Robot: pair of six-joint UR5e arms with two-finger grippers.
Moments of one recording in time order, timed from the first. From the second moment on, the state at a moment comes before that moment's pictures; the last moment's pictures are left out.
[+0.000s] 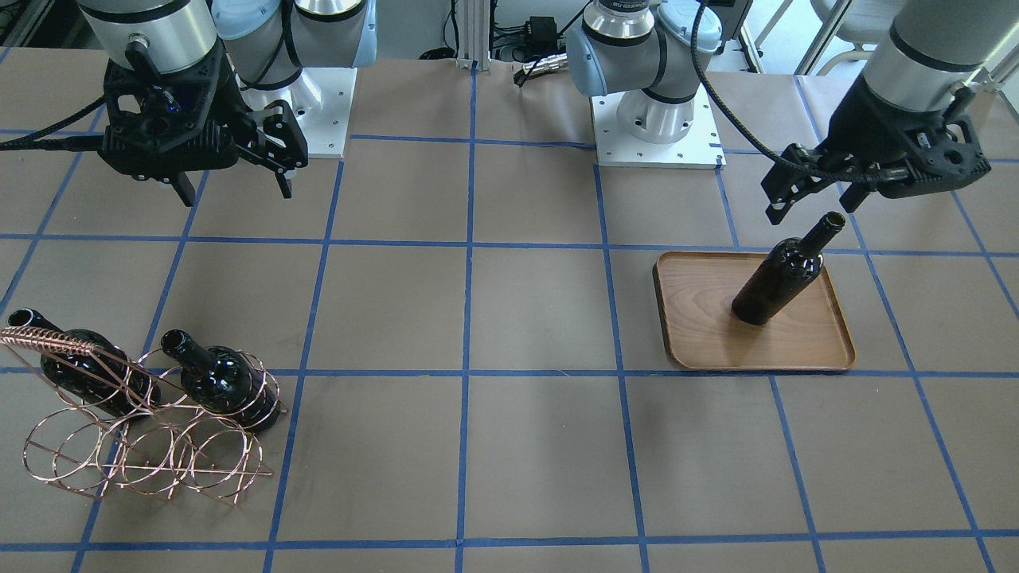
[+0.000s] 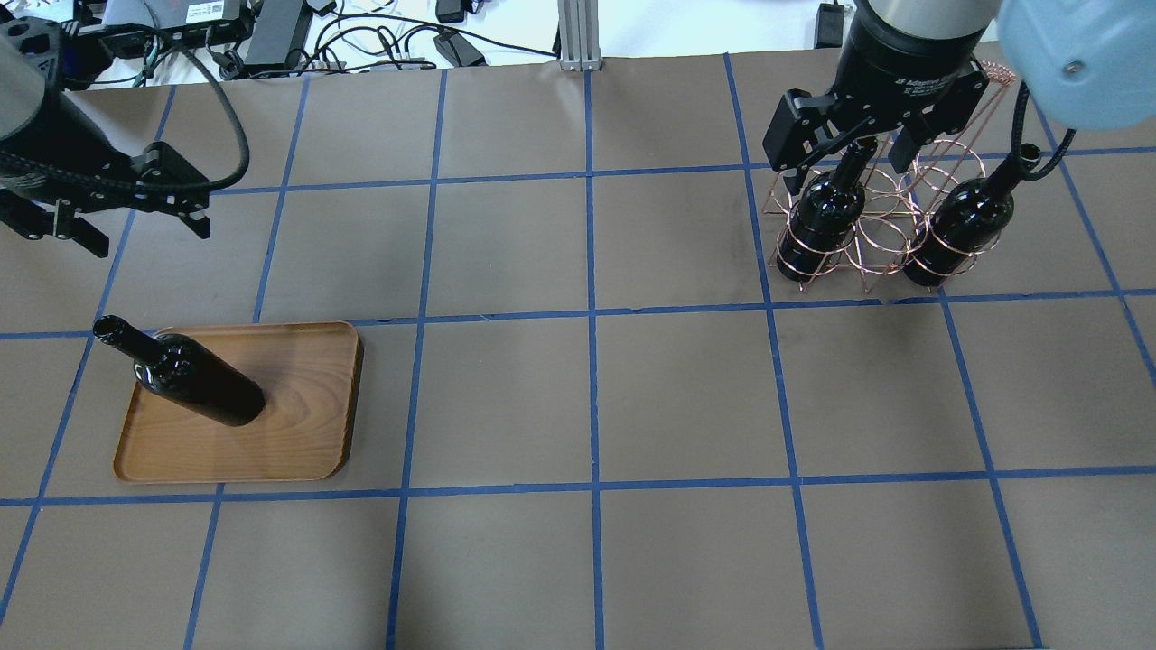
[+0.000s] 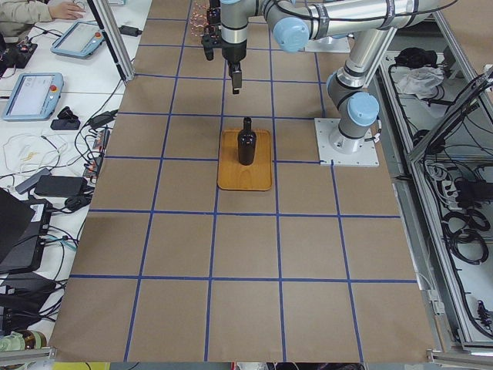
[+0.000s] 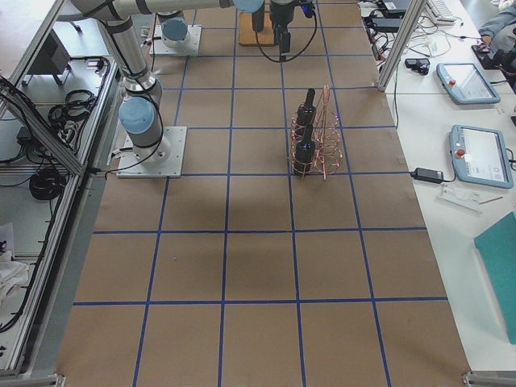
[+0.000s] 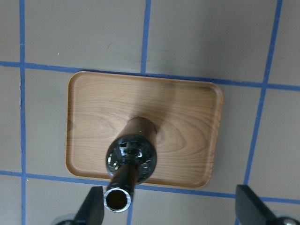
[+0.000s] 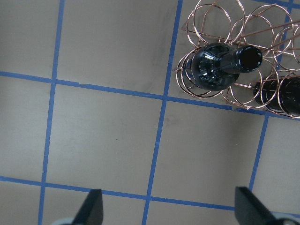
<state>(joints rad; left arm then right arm) -1.34 -1.50 -1.65 -1.51 1.60 0.05 1.62 -1.55 1.48 -1.54 -1.59 -0.11</state>
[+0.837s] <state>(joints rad) -1.52 -1.46 -1.65 -1.51 1.53 0.03 1.62 -1.53 1.49 -1.54 -1.59 -0.12</state>
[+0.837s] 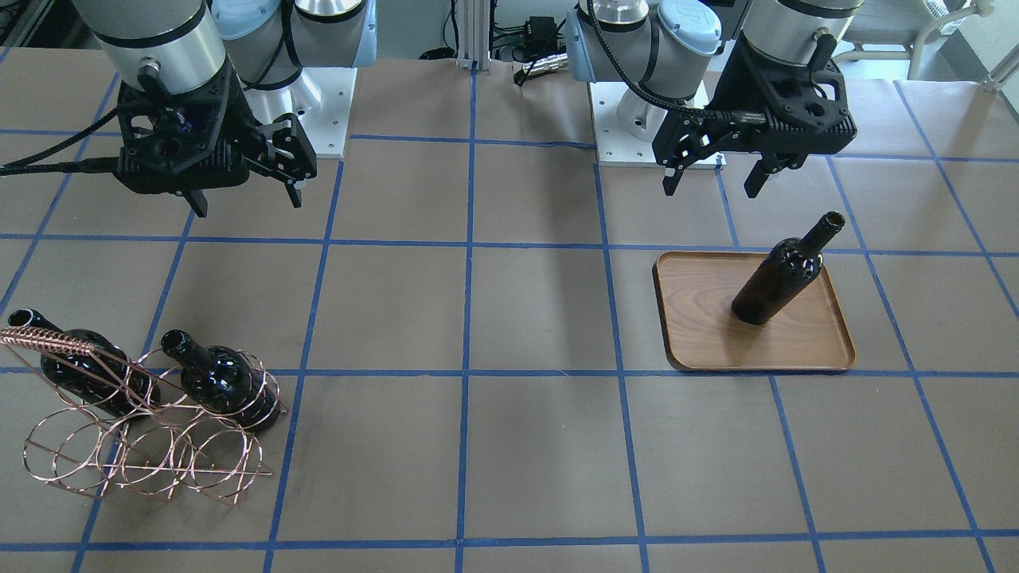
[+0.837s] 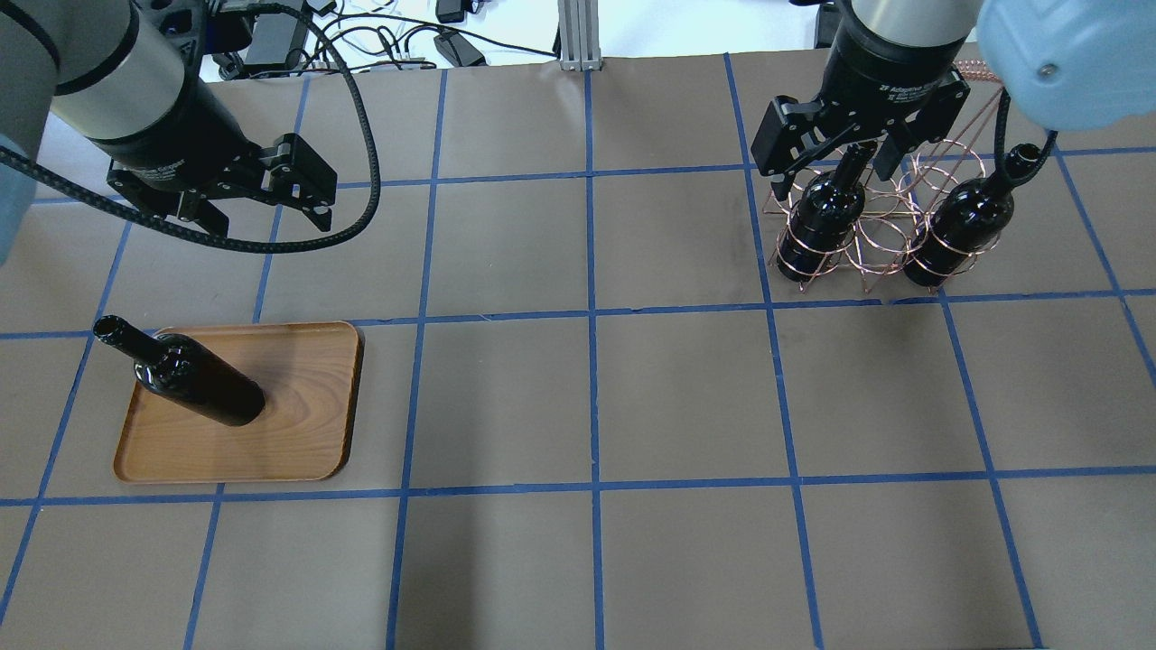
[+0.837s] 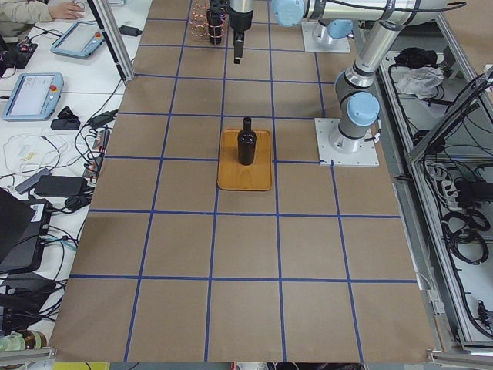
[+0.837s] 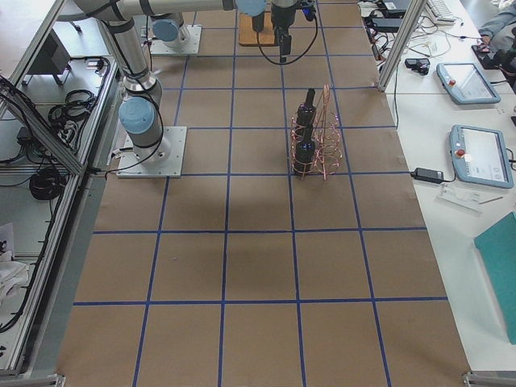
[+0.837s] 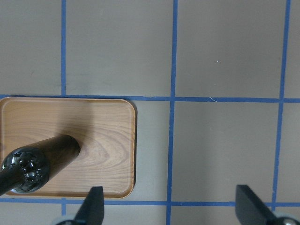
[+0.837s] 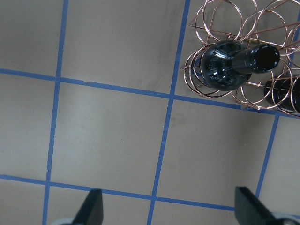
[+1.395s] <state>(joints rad) -1.52 -1.44 -1.66 -1.55 1.52 0.03 1.62 -1.53 1.49 -1.54 -1.58 -0.11</state>
